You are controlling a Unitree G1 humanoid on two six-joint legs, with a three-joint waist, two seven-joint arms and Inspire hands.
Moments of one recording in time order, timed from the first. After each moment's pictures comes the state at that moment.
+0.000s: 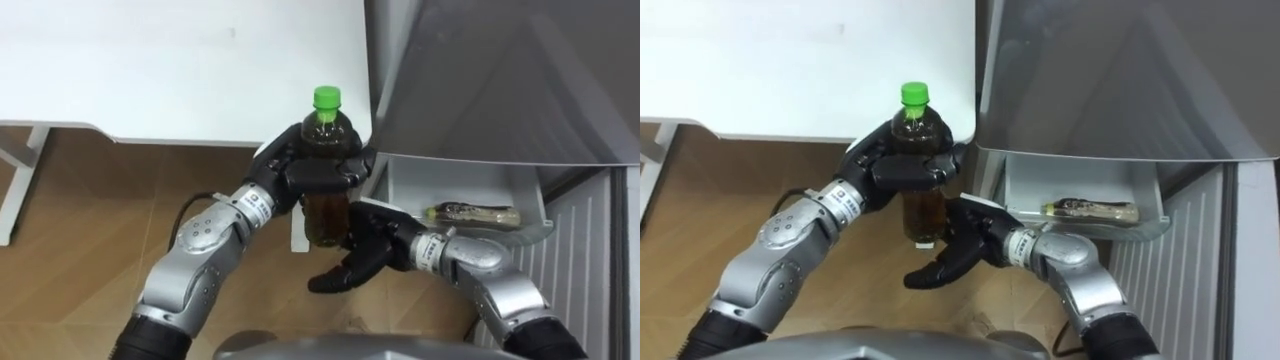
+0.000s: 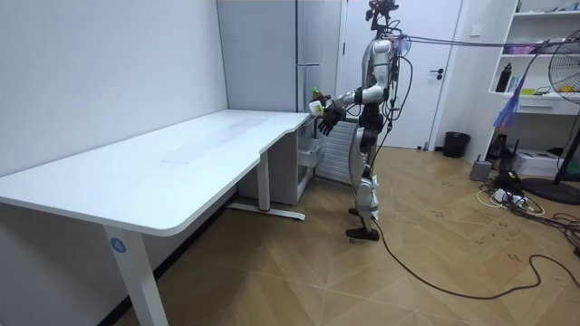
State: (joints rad) left arm 0.09 0.21 -0.31 0.02 -0.42 0.19 -0.27; right arm 0.06 -0.24 0.32 0.38 0.11 0.13 0.70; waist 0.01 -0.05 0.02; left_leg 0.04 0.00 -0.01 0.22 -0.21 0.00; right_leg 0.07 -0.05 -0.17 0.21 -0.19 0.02
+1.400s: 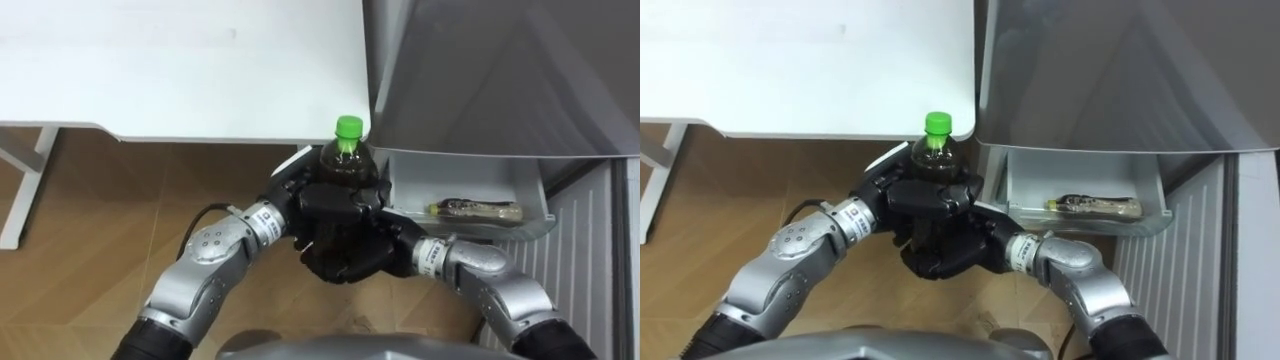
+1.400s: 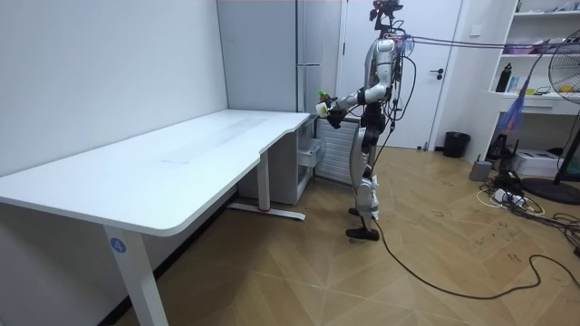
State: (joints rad) left arm 0.09 0.25 -0.40 0.08 -0.42 0.16 -0.35; right arm 0.06 -0.28 0.38 0.38 0.28 0.15 0.69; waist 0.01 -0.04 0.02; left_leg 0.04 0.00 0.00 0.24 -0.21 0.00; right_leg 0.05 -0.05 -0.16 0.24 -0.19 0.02
